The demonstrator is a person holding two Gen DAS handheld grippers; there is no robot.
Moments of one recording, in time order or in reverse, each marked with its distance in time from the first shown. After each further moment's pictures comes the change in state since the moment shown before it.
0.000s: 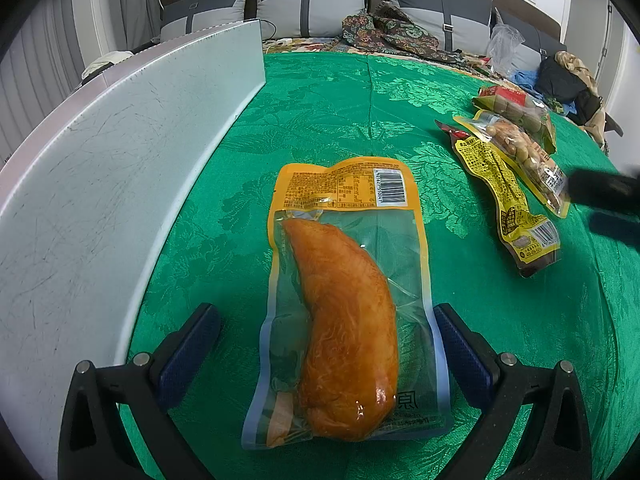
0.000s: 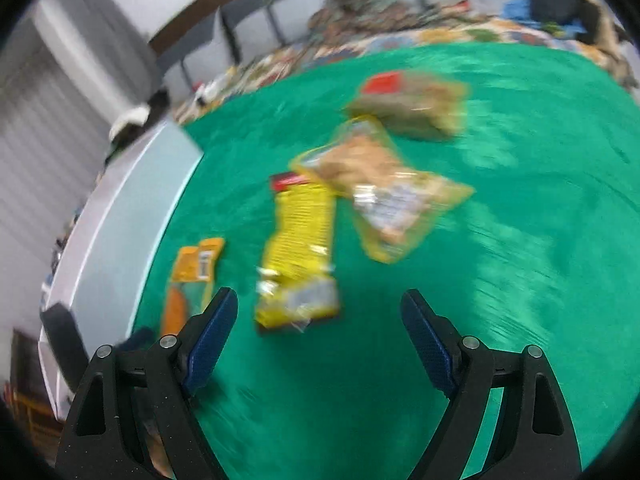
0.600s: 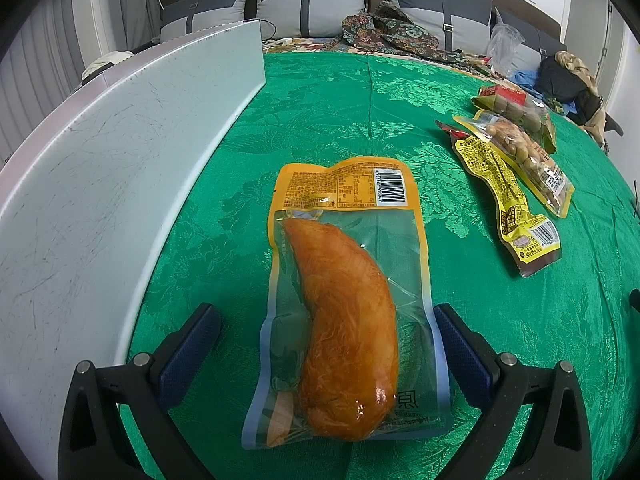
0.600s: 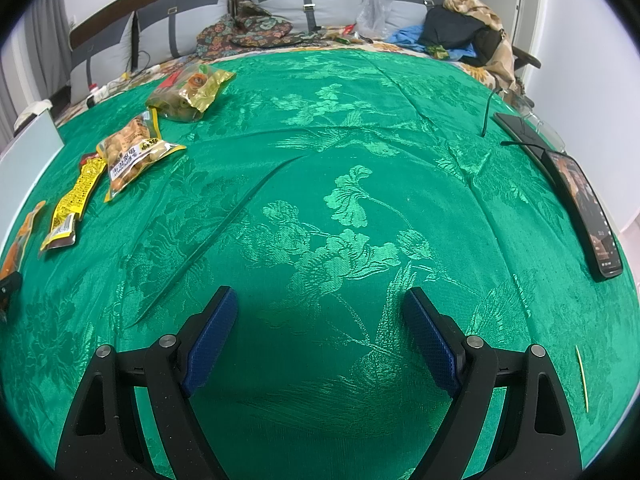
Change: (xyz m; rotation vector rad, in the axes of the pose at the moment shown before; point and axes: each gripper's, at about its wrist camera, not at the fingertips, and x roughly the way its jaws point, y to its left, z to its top) left arm 0.000 0.000 0.000 0.000 0.001 0.000; right arm -0.063 -0.146 -0.072 0.002 -0.124 -0.449
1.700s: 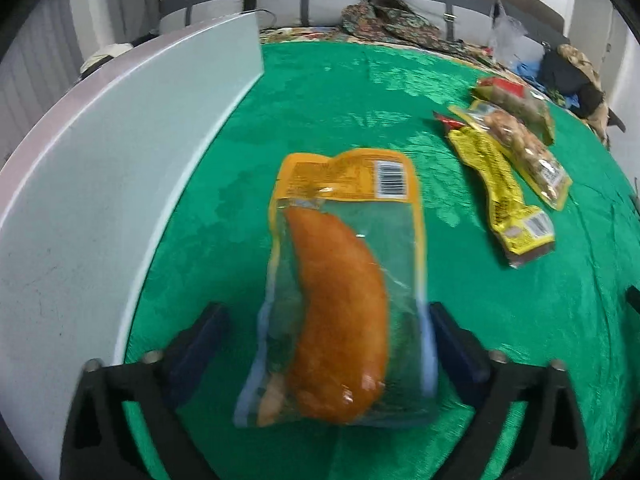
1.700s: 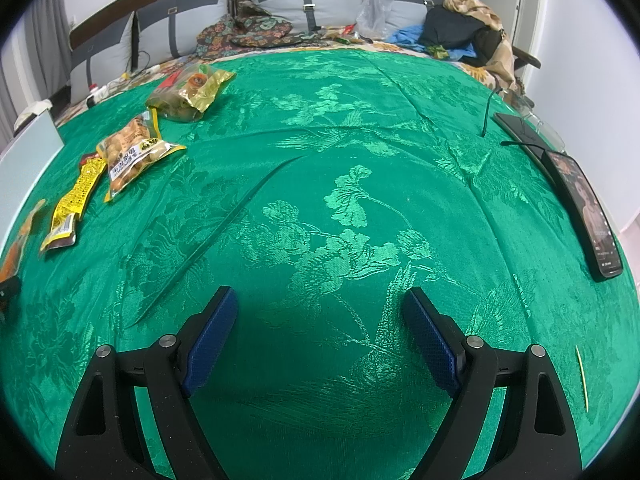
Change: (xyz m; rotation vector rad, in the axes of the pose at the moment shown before) left arm -0.005 0.001 -0.001 -0.017 0.046 0.004; right arm 0.000 -0.001 0.000 -0.001 0.001 -0.001
